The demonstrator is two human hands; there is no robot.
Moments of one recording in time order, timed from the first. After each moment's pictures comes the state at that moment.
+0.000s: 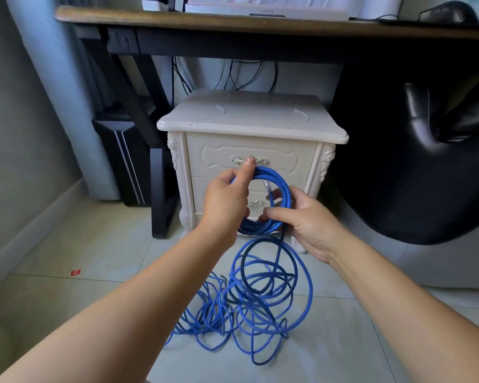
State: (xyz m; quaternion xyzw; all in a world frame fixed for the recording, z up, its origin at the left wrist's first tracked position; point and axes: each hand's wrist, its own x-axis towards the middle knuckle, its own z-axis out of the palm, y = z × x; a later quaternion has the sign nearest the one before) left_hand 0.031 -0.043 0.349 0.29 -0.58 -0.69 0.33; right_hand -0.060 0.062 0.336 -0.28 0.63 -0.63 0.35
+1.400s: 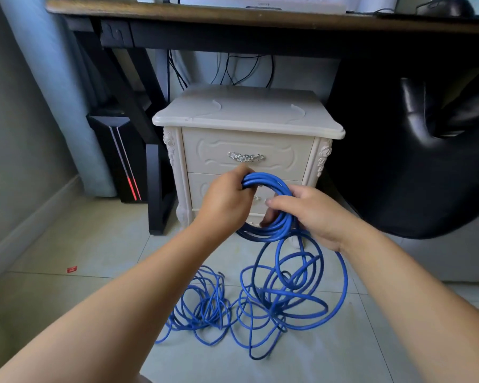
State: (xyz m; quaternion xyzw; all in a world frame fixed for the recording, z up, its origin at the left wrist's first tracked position) left_hand 0.039 -0.045 0.354 0.26 -0.85 -0.38 0.27; right_hand -0.066 0.074 0.353 -0.35 0.71 -0.51 0.34
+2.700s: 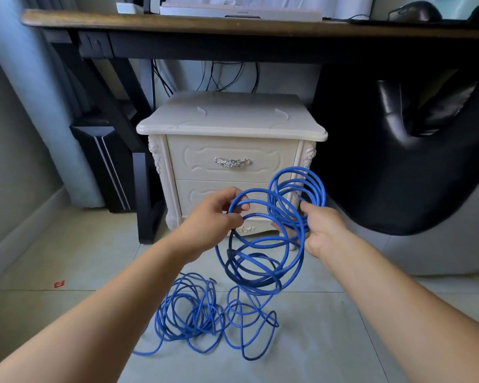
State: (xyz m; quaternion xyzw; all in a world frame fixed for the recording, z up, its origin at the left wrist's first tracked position) left_hand 0.049 -0.049 0.336 0.18 -0.79 -0.57 0.16; right_hand -0.086 0.081 0.330 0.09 0.60 -0.73 0.31
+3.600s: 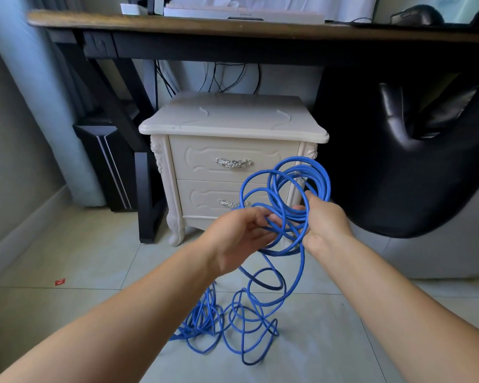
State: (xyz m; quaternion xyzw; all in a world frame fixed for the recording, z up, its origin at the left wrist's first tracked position) left_hand 0.035 -0.007 0.339 0.21 -0.52 -0.82 0.06; right_hand -0.071 0.081 0.345 0.04 0.63 -0.74 0.23
